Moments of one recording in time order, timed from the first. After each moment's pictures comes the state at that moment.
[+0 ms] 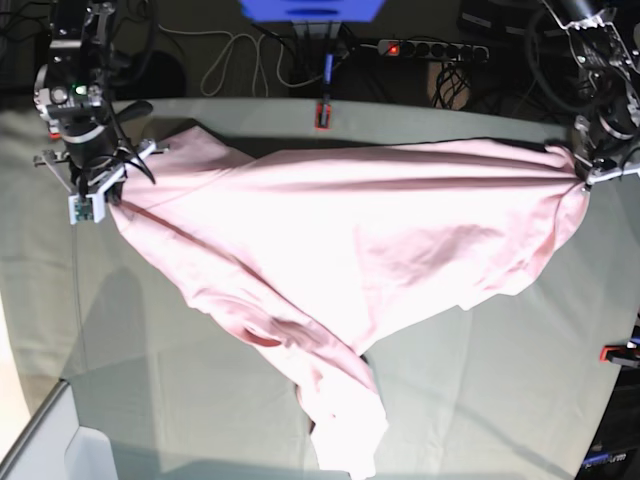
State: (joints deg) left arm 11.3 -10.8 -42.2 78.7 -41.7 1.4 42.5; right arm -24.7 6.5 15.7 105.8 0.0 9.9 -35.5
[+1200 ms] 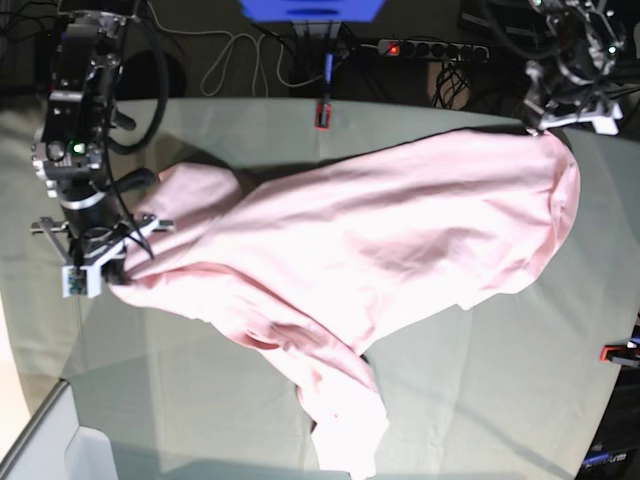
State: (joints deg) left arm 22.2 0.8 -42.3 90.7 -41.4 1.3 51.3; right arm -12.1 4.1 15.3 106.9 -0.3 9.8 -36.2
